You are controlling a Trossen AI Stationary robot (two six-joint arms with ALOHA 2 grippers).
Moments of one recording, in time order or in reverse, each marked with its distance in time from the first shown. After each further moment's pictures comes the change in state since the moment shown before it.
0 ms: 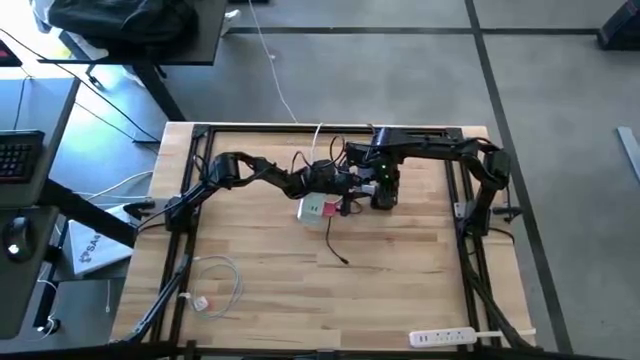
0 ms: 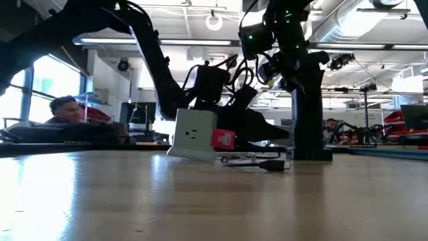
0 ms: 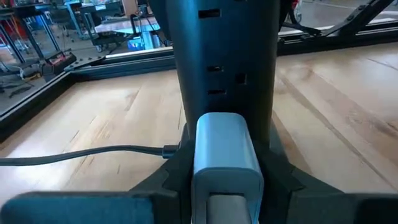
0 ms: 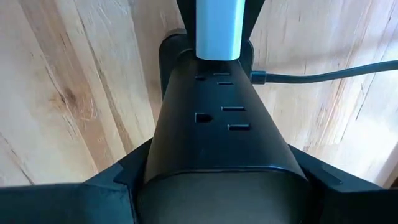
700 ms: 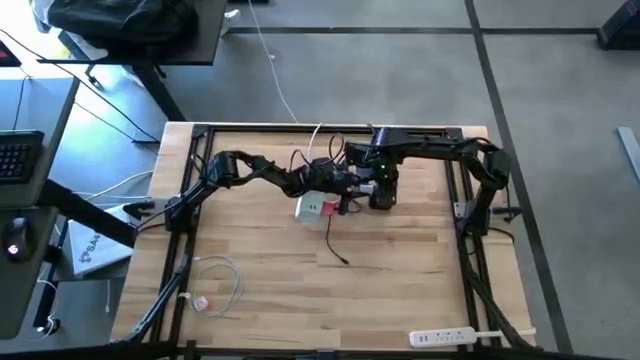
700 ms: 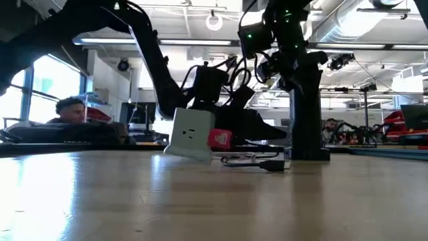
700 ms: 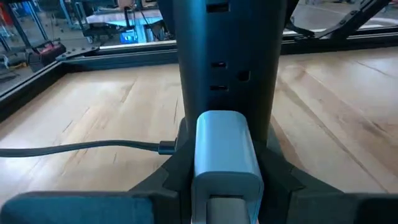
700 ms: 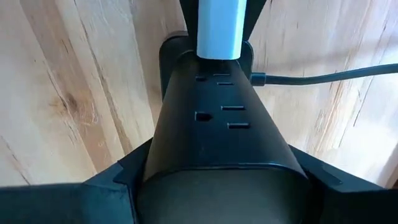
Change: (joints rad) left arm 0.015 -0.031 -0.010 -0.016 0.050 -0.050; right arm 0.002 0.000 0.000 0.010 -0.001 -0.003
